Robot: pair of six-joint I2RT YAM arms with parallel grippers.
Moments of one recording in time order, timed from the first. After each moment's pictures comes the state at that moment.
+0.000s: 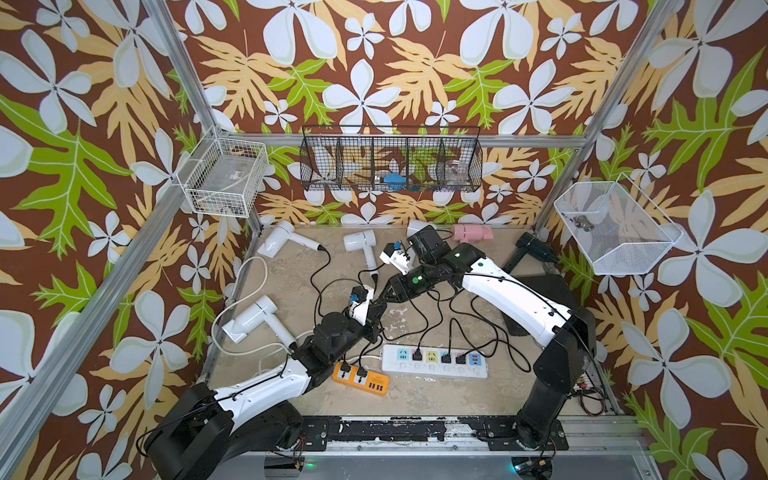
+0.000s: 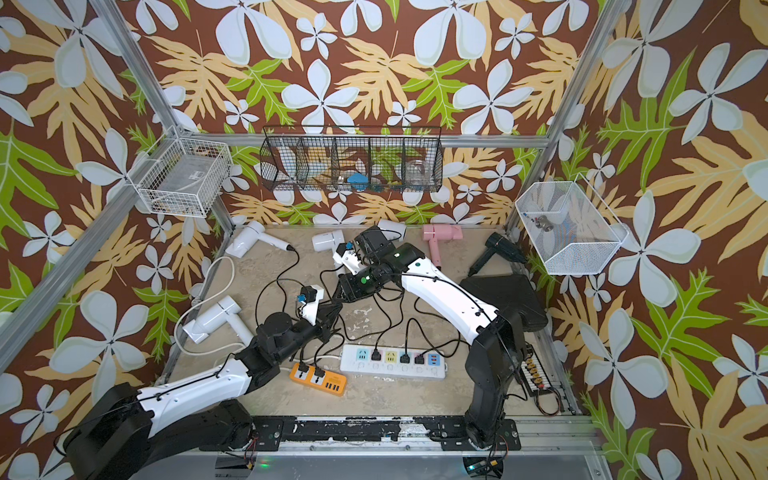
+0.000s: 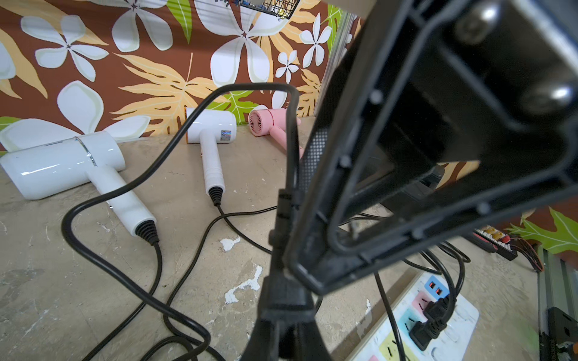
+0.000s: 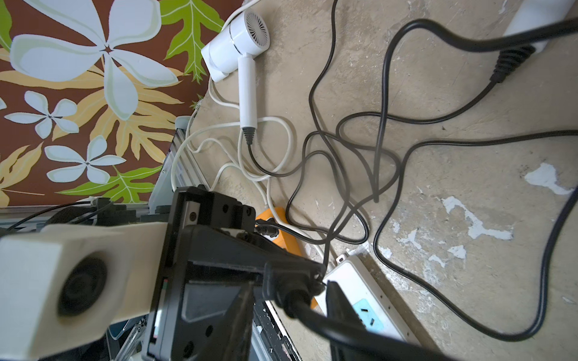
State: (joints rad) left arm -0.71 1.10 0.38 0.57 0.01 -0.22; right arm 0.69 1.80 1.70 -0.89 -0.58 0.24
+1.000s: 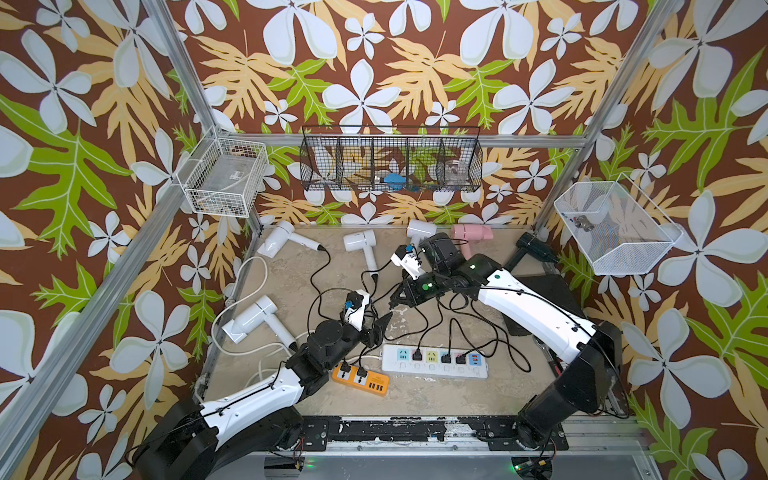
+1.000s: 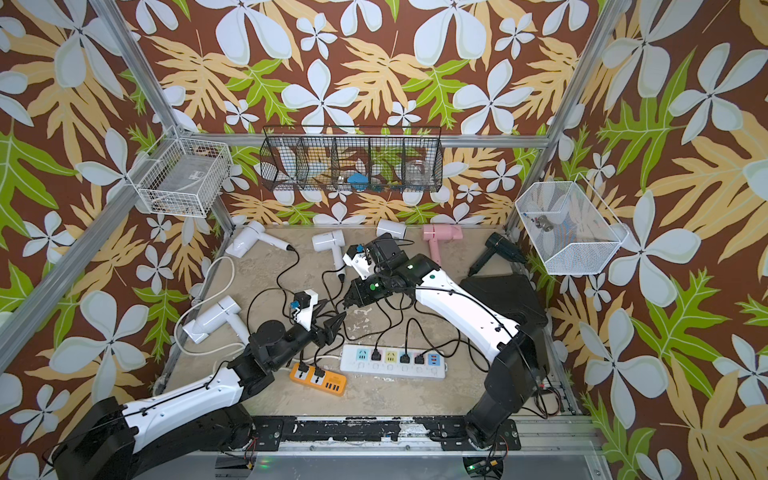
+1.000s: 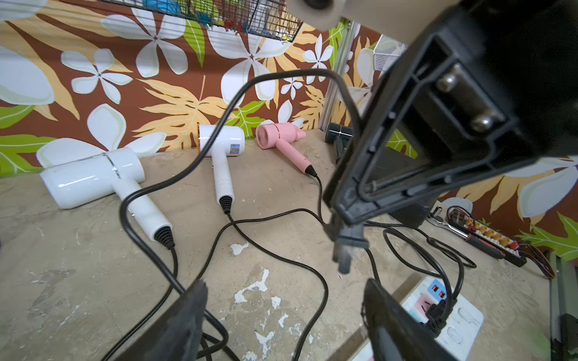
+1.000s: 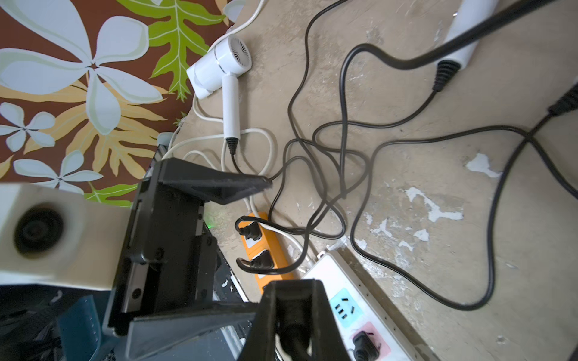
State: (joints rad) left arm -0.74 0.97 0.32 0.57 -0.08 -0.21; right arm 0.69 1.56 1.45 -0.75 -0.42 0.29
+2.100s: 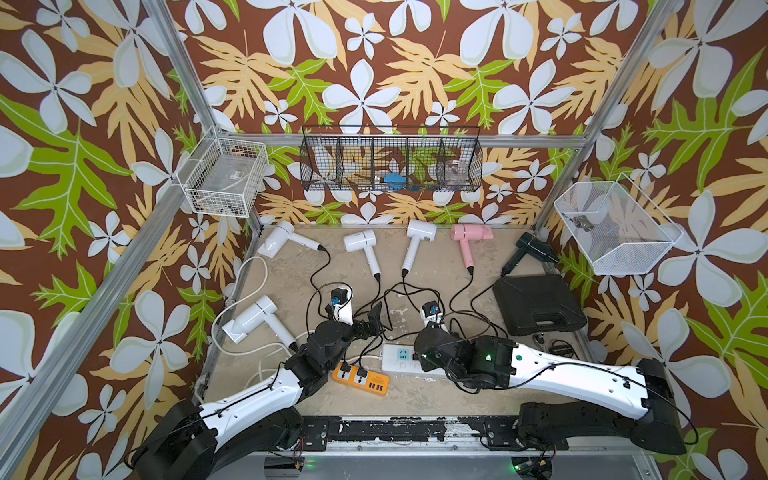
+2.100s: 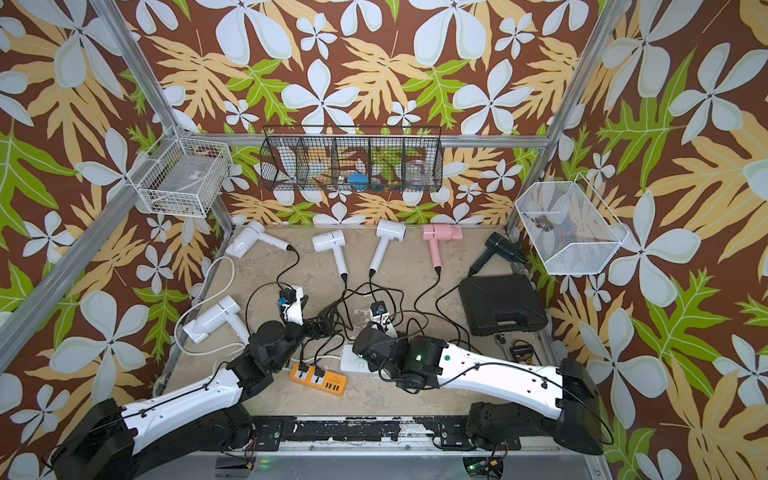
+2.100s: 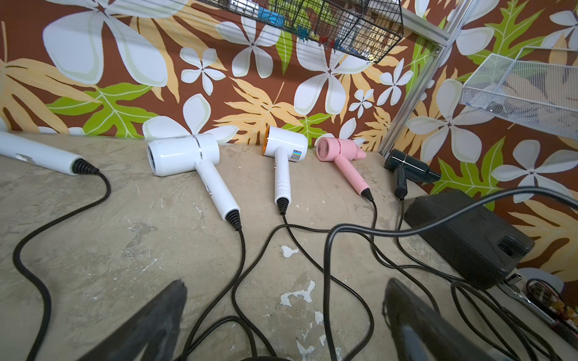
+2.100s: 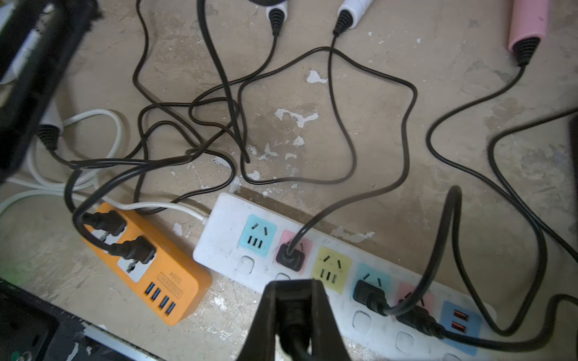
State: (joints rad) left arm -0.72 0.97 0.31 0.54 -0.34 -0.33; right arm 1.22 1.26 0.97 -0.76 0.54 0.83
